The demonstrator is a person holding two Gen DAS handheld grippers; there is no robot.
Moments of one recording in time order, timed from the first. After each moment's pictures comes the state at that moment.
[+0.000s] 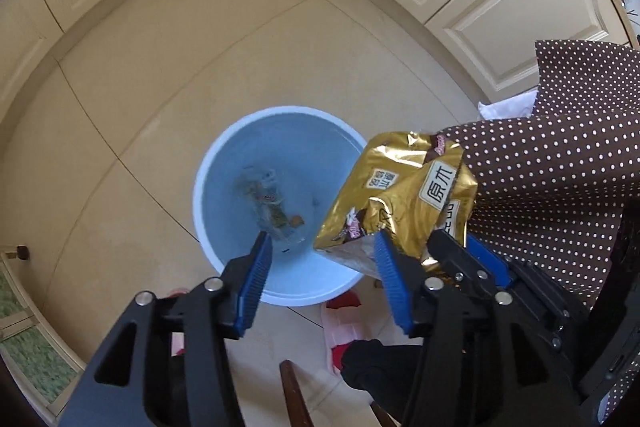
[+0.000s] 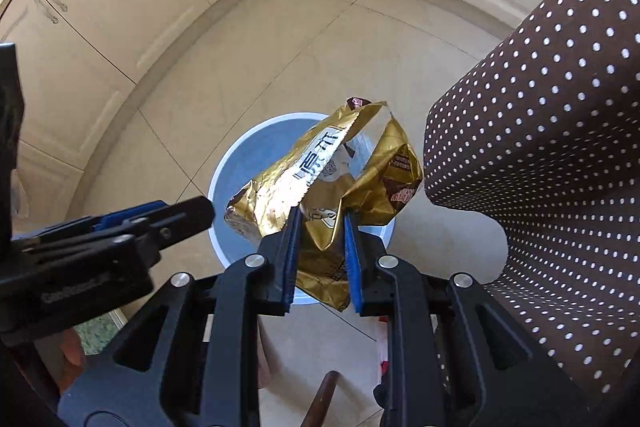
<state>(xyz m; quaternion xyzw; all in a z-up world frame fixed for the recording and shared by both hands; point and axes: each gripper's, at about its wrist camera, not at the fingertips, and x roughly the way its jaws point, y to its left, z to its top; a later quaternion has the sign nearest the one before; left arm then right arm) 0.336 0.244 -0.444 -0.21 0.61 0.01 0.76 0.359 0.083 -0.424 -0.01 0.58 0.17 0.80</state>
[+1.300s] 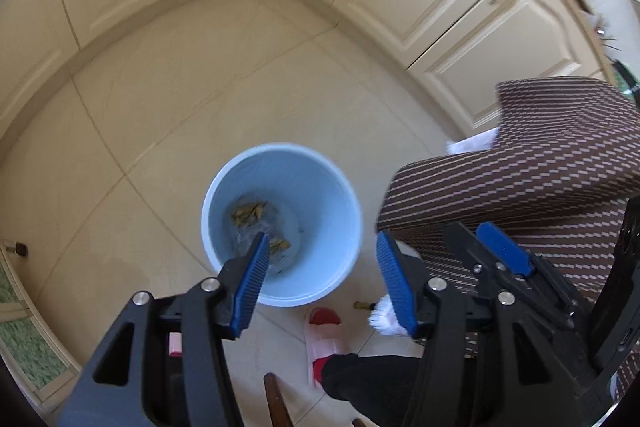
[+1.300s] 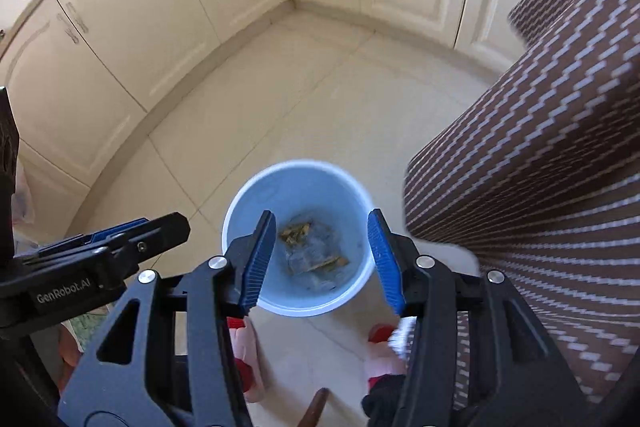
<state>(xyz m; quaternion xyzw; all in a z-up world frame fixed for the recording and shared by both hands) 0.304 0.244 -0.361 -0.23 0.54 0.01 0.81 0.338 0.058 -0.342 -0.02 0.50 0.18 0.85</state>
